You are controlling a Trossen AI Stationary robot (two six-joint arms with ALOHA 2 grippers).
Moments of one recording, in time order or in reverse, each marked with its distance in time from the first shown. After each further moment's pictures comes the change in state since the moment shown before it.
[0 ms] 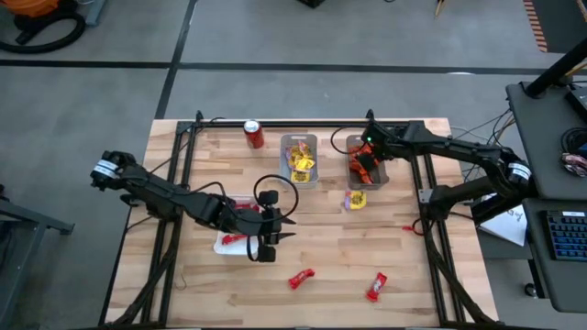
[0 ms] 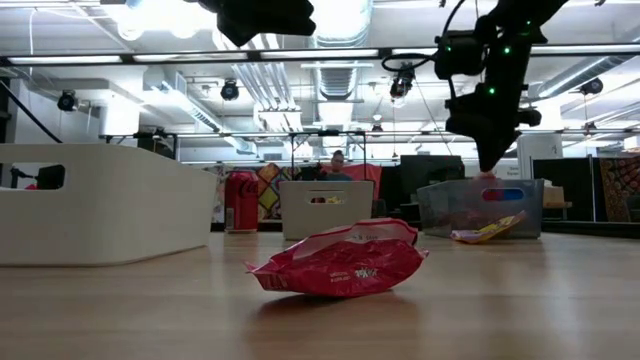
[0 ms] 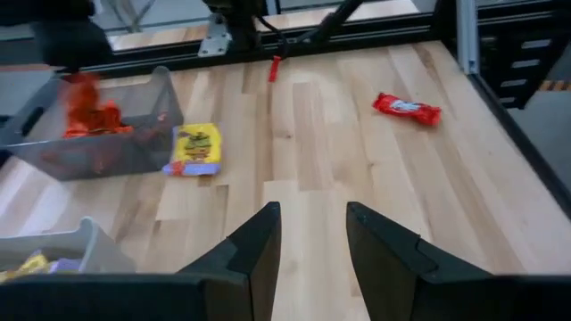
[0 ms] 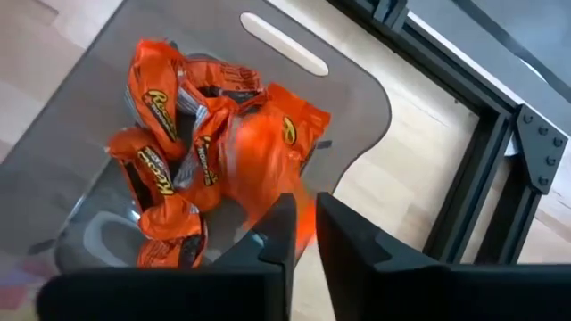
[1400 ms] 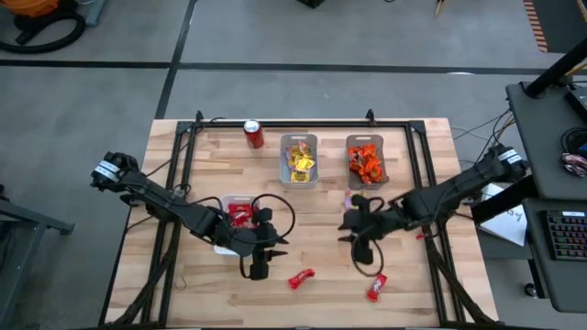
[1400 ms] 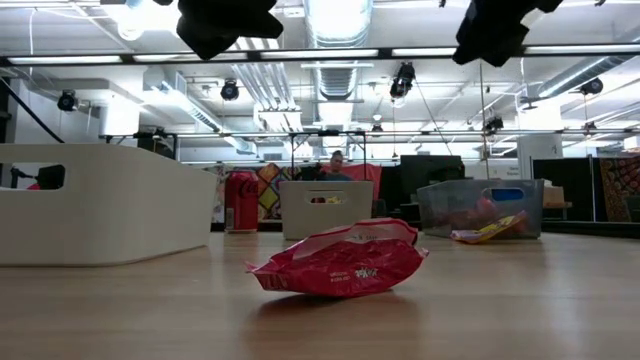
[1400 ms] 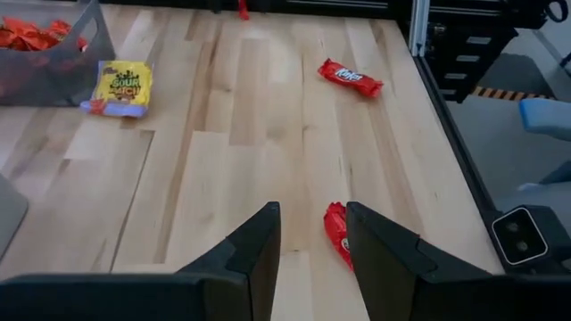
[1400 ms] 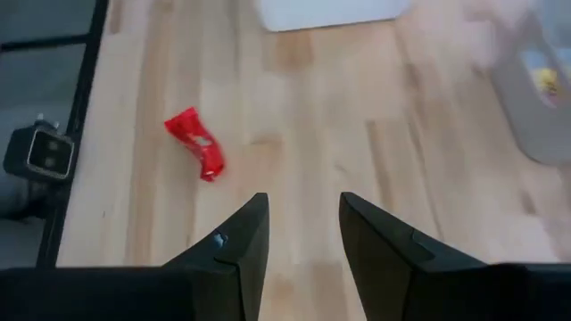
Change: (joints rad) left arm -0.120 0.019 -0.033 -0.024 0.012 -0.245; right arm 0.943 0.031 0.087 0.364 -0.175 0.055
